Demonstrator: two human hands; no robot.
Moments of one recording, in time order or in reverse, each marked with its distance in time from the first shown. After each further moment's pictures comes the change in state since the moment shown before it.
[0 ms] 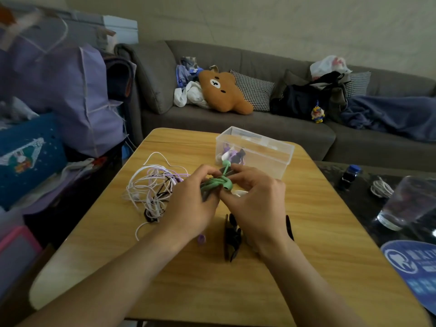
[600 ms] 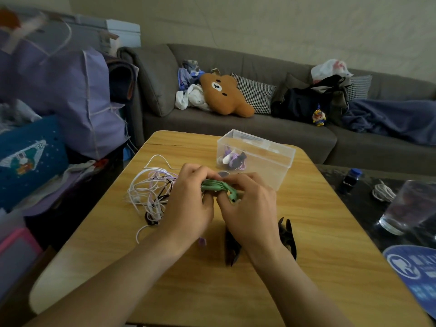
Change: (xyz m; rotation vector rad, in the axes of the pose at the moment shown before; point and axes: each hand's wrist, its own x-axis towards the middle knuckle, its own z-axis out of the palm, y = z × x) left_hand 0.001 0.005 0.000 0.242 0.162 0.139; right_hand -0.007 -0.005 0.010 -0.092 -0.055 0.073
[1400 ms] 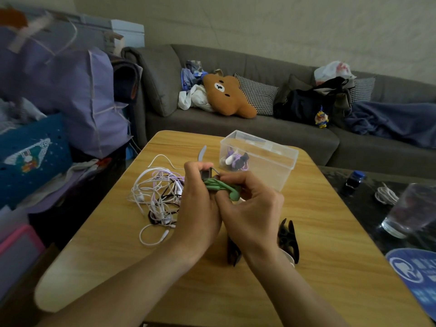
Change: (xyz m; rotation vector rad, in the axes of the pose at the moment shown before) left_hand -0.012 0.010 0.013 -0.317 0.088 -0.156; right_hand -0.004 -0.012 0.004 0.293 0.211 -0.119
